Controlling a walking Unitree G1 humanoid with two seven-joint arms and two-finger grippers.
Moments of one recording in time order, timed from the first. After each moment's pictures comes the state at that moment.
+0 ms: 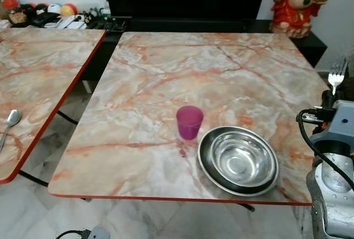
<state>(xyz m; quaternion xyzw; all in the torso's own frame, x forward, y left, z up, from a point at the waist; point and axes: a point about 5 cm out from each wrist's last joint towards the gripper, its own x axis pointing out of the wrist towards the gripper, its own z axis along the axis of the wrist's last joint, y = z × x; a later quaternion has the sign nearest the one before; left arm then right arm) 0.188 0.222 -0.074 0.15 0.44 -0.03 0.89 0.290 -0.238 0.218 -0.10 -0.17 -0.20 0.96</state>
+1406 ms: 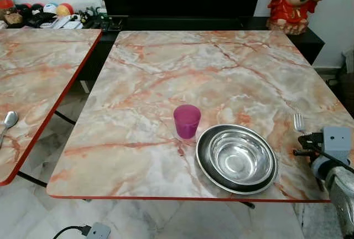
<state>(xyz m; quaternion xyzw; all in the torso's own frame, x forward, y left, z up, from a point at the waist) 0.196 0.223 -0.069 0.14 0.43 -0.06 0.89 0.313 -0.296 0.142 -0.05 0.12 -0.04 0.99</state>
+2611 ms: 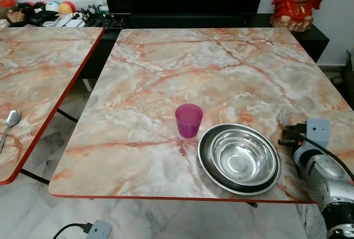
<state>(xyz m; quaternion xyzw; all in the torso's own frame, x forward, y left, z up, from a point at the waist) 0.200 0.222 -0.067 0.13 0.43 -0.06 0.89 0.346 -0.285 0.125 0.00 0.13 -0.04 0.99</state>
